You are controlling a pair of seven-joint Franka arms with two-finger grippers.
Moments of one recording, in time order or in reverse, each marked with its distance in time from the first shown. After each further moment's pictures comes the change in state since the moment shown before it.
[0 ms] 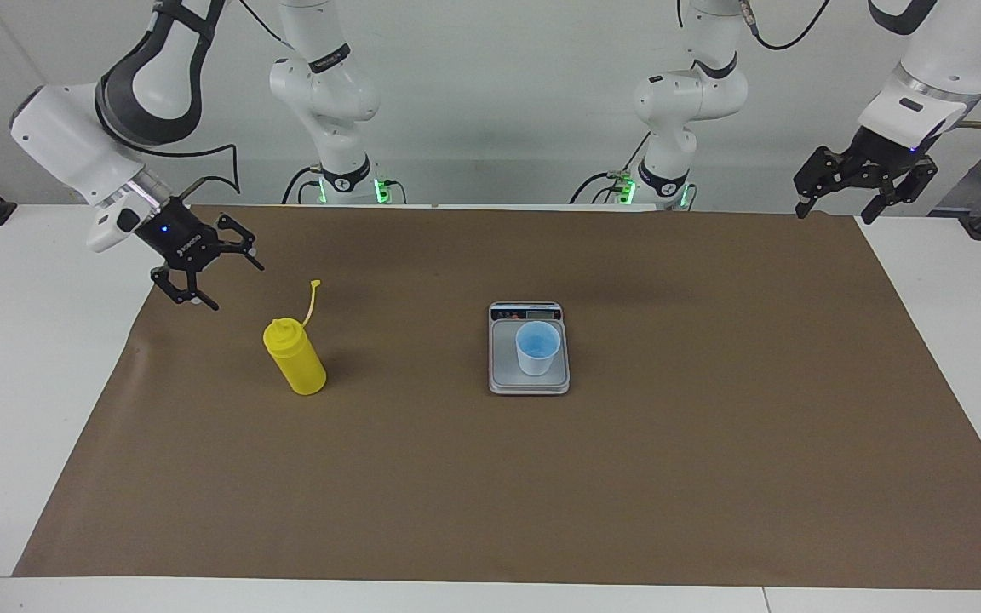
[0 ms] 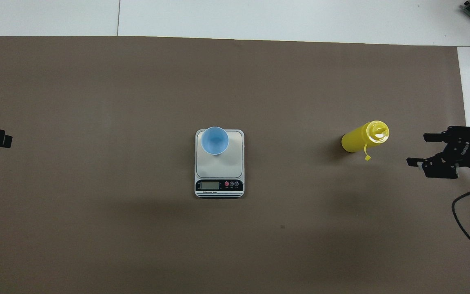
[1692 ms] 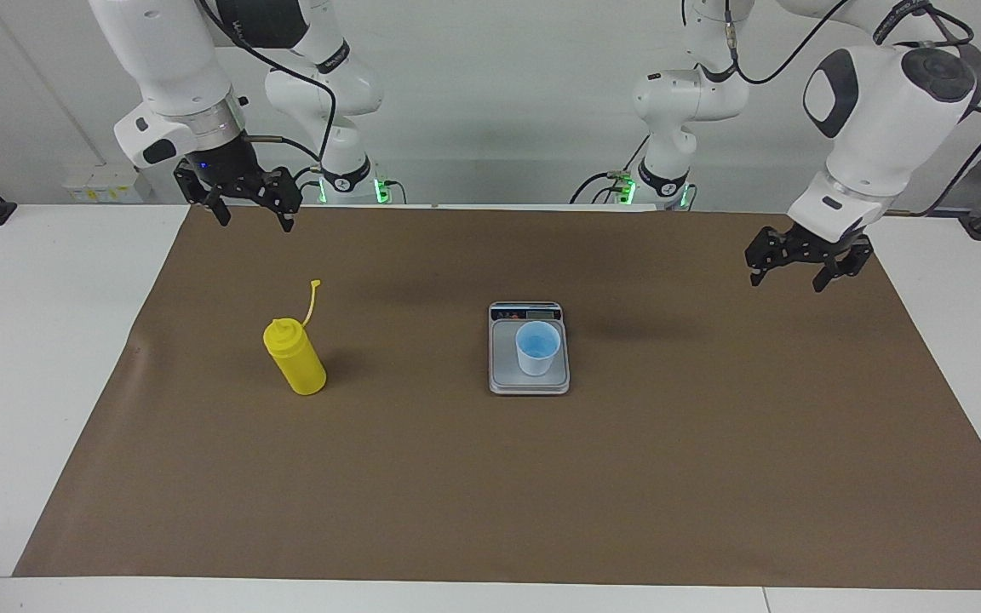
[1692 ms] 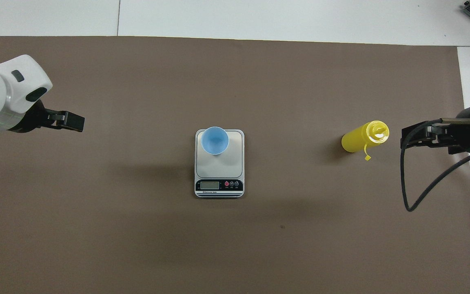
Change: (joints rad) left arm -0.077 0.045 0.030 -0.165 0.043 0.214 0.015; right arm 0.382 0.001 0.007 0.503 -0.701 -0.452 1.575
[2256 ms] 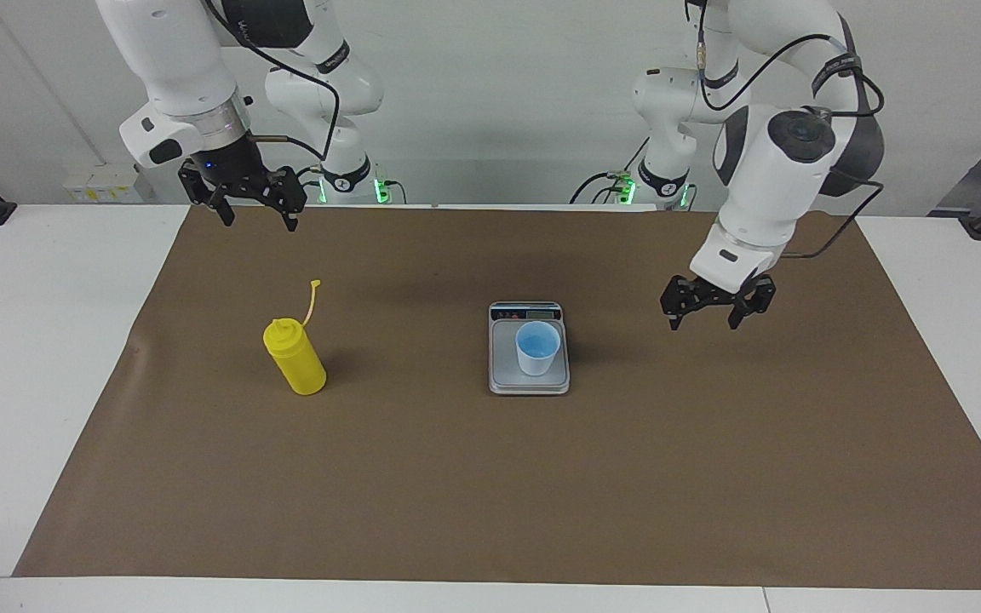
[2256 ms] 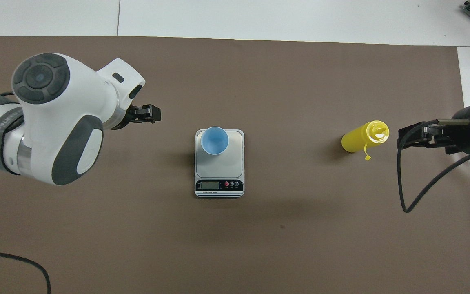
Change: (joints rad) left arm -0.190 0.130 -0.002 0.000 0.021 0.172 -0.333; right arm 0.005 0.000 0.005 0.000 0.000 -0.001 0.002
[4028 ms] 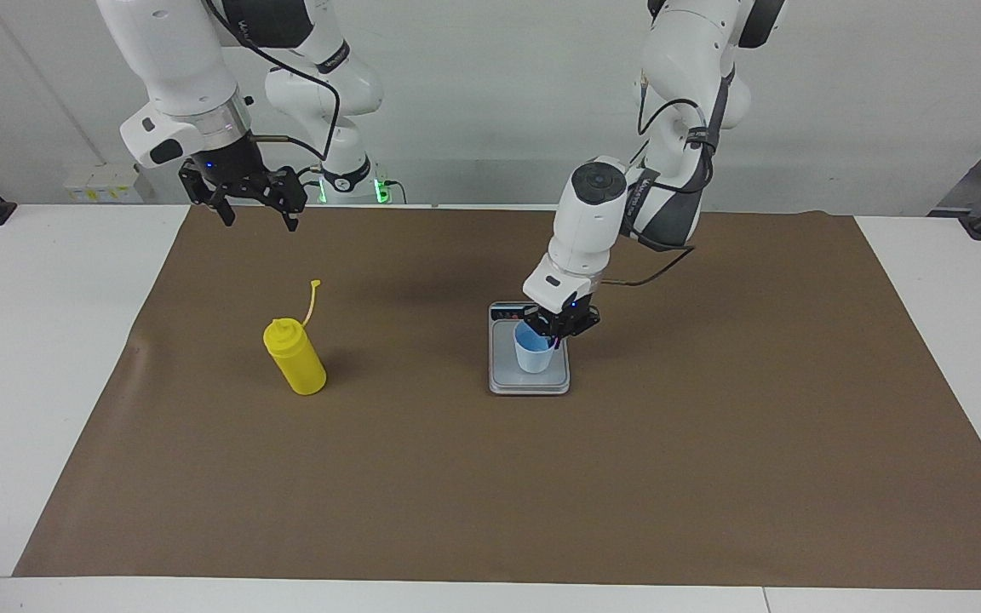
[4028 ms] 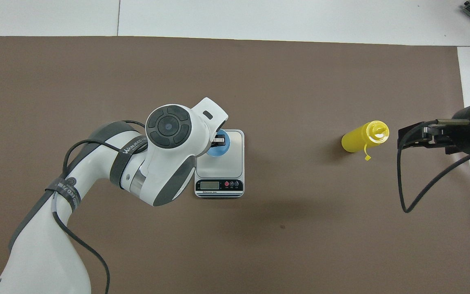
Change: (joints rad) left arm -0.314 0.195 -0.053 -0.054 -0.010 0.309 -0.432; right arm 0.001 0.000 0.002 0.000 0.000 0.000 0.000
